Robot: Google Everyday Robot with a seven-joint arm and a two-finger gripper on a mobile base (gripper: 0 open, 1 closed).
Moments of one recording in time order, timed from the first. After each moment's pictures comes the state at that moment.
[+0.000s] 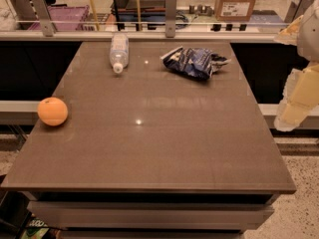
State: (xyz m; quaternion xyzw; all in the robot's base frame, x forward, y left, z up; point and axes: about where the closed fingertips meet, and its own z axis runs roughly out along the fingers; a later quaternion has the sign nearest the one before) arm 0.438 -0.211 0.995 -0.60 0.77 -0.06 0.19
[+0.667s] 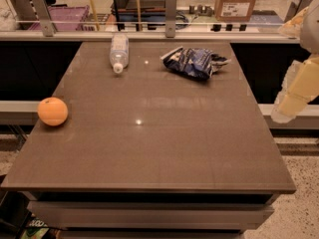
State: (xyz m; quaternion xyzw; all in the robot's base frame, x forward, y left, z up) arm 0.447 -0.210 1.004 -0.58 0.78 -0.05 0.21
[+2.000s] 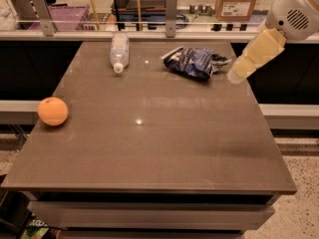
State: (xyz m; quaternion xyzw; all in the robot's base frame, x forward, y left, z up) arm 0.534 -0.190 0.989 -0.46 0.85 0.07 0.26
